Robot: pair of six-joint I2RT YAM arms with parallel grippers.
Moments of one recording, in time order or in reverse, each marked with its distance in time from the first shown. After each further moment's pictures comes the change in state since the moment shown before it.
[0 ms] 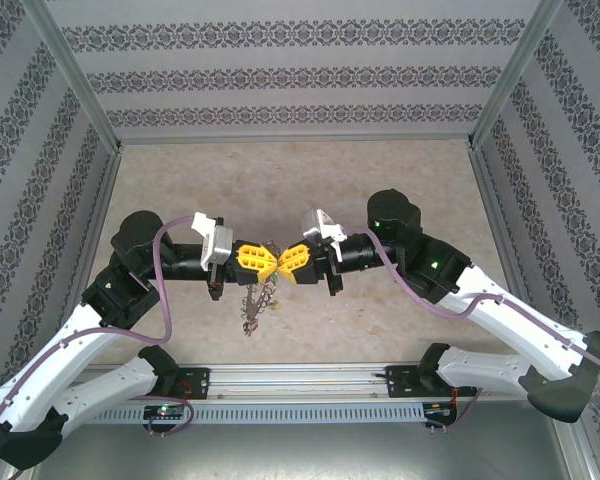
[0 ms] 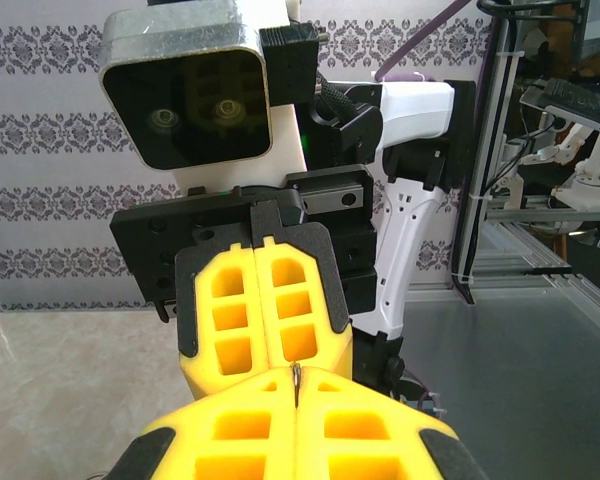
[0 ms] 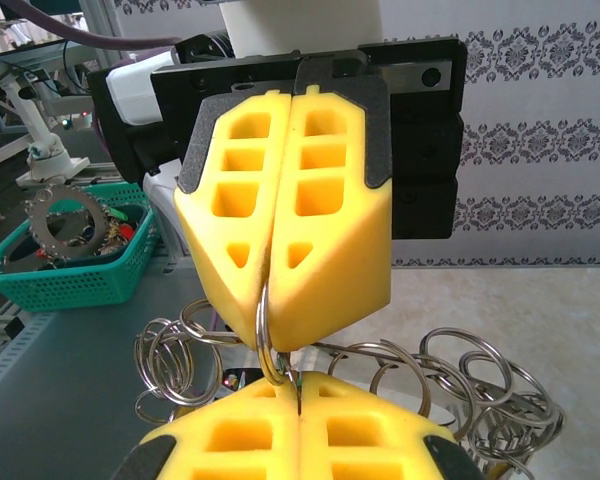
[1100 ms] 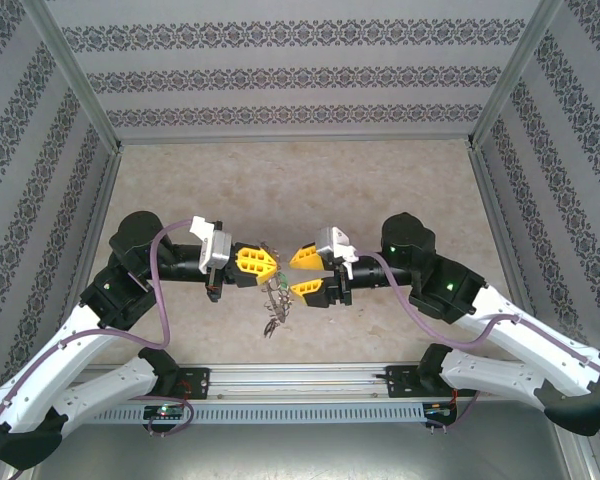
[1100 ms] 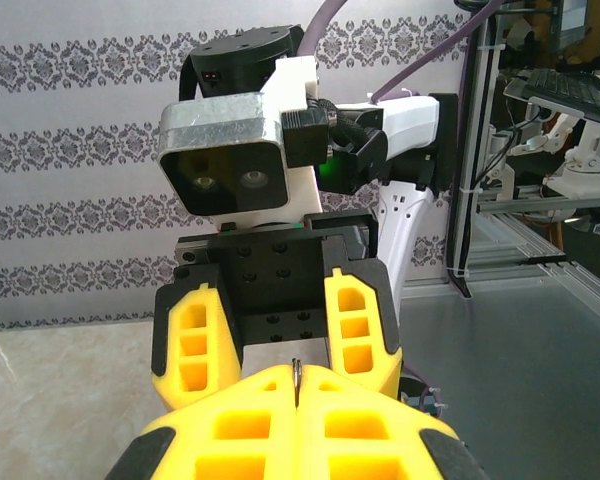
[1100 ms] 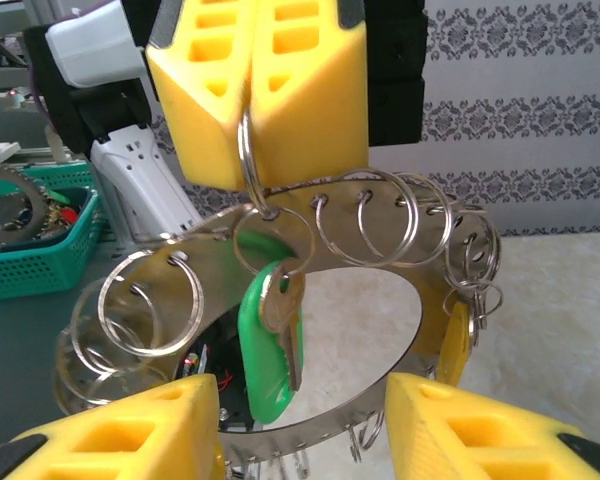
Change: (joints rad) left arm -0.001 -0.001 0.010 -0.017 0.017 0.059; right arm 0.049 -0.151 -0.151 -0.001 0.186 -0.025
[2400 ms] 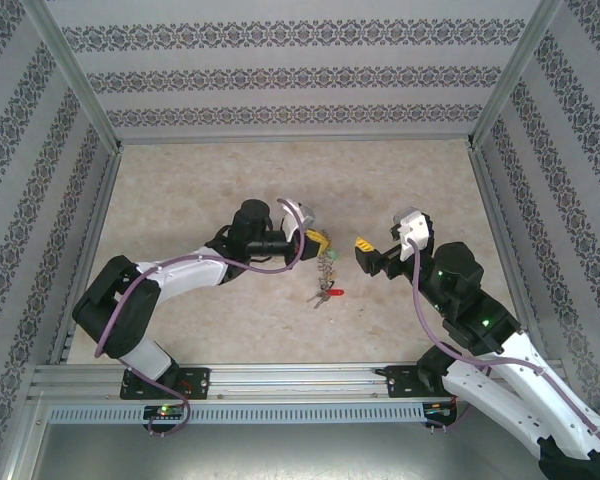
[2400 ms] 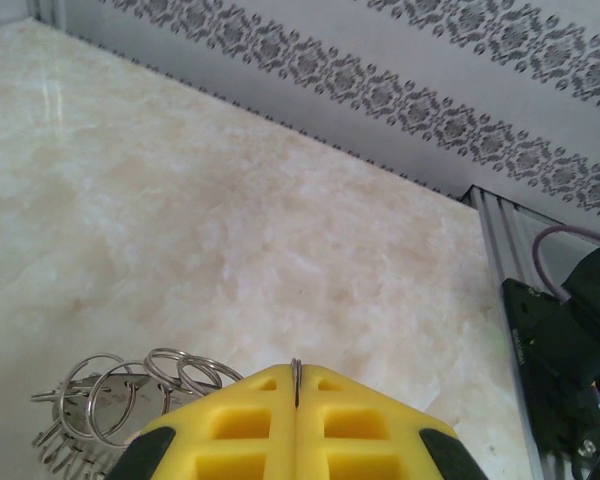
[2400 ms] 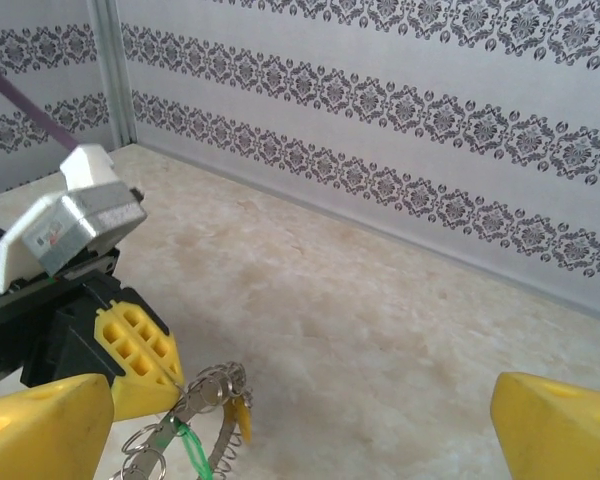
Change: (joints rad) left arm 0.043 0.776 -0.188 0.620 -0.211 -0.179; right arm -0.296 -0.358 -0.289 -0.050 0.738 0.020
